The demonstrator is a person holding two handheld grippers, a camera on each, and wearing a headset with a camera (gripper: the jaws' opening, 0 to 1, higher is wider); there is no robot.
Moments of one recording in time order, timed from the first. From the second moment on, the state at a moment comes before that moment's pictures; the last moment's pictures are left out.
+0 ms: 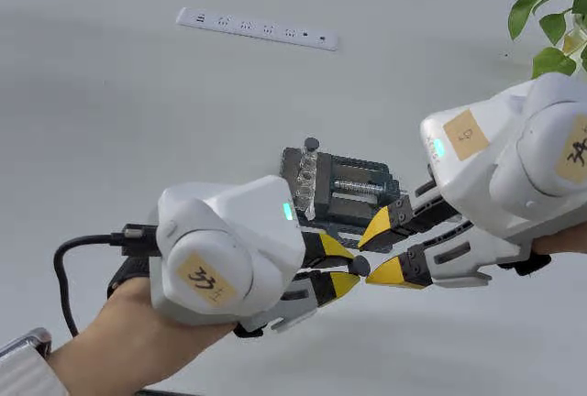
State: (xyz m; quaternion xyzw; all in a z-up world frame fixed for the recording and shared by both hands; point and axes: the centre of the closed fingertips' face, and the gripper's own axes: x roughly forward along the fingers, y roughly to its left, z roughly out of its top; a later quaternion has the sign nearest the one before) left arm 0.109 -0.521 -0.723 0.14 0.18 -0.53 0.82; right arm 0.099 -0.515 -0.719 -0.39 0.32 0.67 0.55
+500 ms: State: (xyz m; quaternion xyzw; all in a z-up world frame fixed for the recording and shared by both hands) left arm 0.108 -0.523 -0.722 0.13 0.19 -0.53 0.82; right arm 0.097 -0.514 -0.719 -0.40 0.32 0.66 0.55
